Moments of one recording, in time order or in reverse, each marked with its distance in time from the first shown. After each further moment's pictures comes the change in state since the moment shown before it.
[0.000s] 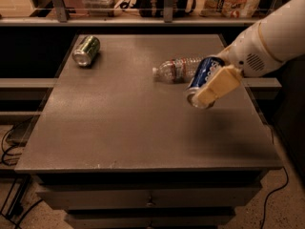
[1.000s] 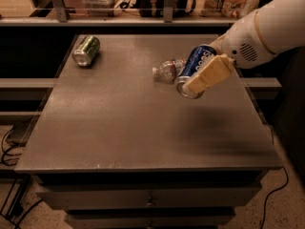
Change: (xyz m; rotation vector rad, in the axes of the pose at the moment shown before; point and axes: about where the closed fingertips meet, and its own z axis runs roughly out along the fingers) arm -0.034 -0.002 0.001 0.008 -0.094 -0.010
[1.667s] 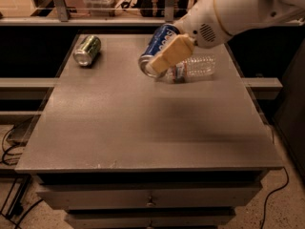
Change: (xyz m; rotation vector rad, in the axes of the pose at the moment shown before) arm -0.084 0.002 0.037 -0.041 -0.152 -0.080
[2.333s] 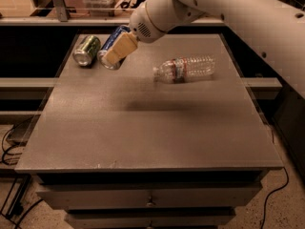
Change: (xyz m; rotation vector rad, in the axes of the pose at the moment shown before) arm -0.057 -0.020 0.137 -0.056 -0.002 -0.004
